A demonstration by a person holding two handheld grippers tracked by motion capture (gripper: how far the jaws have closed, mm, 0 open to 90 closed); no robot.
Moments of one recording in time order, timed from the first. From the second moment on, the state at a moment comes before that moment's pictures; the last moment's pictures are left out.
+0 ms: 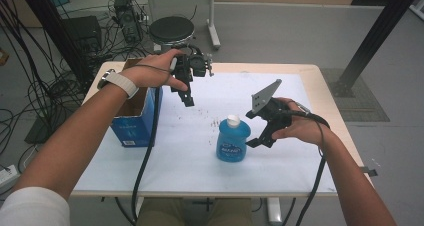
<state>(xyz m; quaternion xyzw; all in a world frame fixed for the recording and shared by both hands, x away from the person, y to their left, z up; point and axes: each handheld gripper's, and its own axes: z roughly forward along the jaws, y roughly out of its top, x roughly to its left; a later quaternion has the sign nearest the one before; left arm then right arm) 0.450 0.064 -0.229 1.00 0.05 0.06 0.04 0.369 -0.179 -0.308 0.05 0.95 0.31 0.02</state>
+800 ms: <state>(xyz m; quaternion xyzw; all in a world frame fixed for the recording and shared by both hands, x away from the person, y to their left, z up) 0.452 0.065 -0.231 1.00 0.05 0.06 0.04 0.368 -0.171 -0.328 0.04 0.95 0.31 0.02</state>
